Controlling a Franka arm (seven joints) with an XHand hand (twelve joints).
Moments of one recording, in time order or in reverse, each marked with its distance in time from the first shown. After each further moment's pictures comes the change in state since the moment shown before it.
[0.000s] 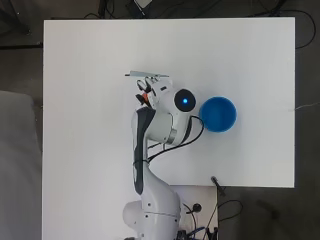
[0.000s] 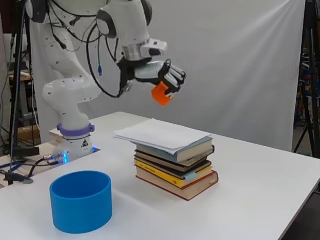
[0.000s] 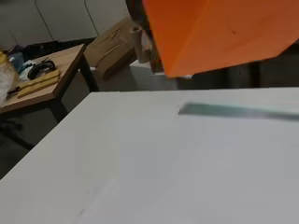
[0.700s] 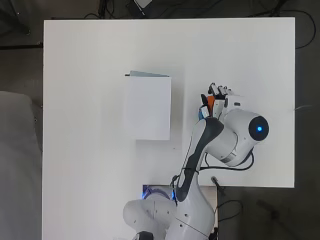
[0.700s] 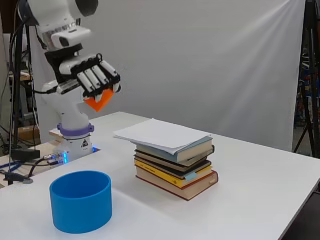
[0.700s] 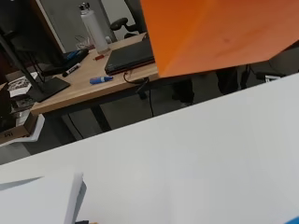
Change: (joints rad) arm -0.061 0.012 -0.369 0.153 -0.125 -0.048 0.174
